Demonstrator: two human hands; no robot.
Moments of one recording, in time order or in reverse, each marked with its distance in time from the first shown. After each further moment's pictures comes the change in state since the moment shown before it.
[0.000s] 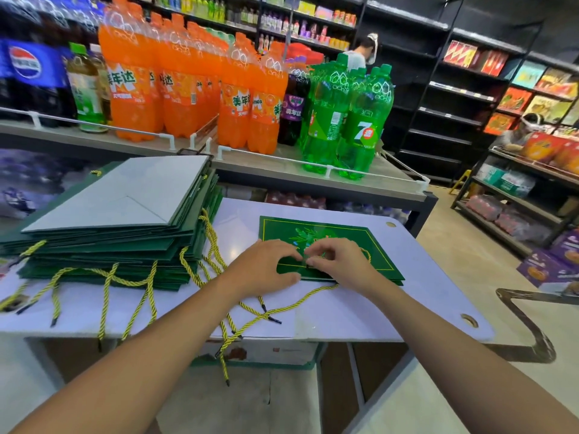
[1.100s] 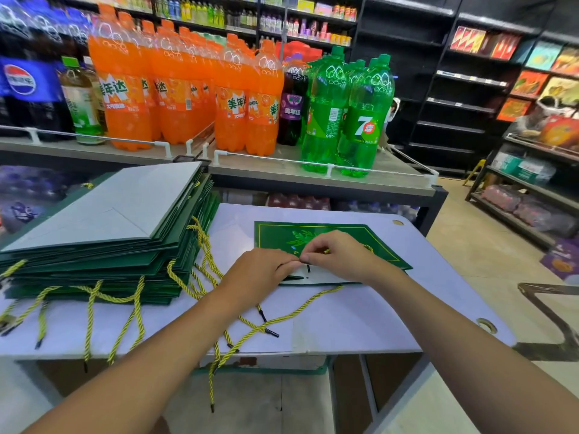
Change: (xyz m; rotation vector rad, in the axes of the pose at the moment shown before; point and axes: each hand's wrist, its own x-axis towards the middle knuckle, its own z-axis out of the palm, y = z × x) left_hand 0.005 0.004 0.006 0.121 0.119 -0.014; right_hand 0.021 -0.015 -0.017 -0.082 -0.171 -0.019
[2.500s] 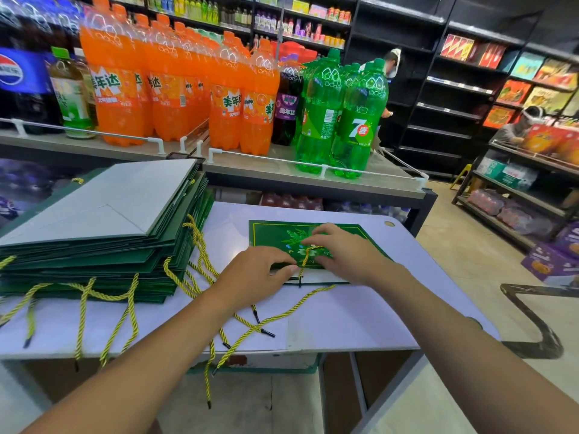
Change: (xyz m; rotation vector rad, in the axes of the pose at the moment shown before) left_hand -0.004 0.005 -0.004 -0.173 0.044 0.002; right_hand -0.008 0.013 -0.011 -0.520 0.016 -0.033
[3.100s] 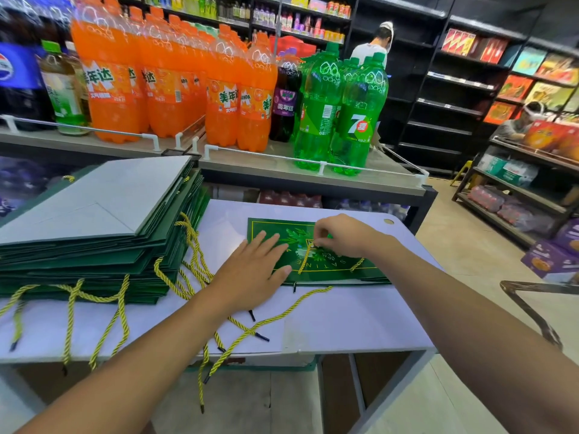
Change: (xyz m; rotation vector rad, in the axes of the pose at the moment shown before) left_hand 0.003 -0.006 0.007 0.343 -0.239 -0.092; right_hand 0.047 0.037 -0.005 0.029 -0.137 0.023
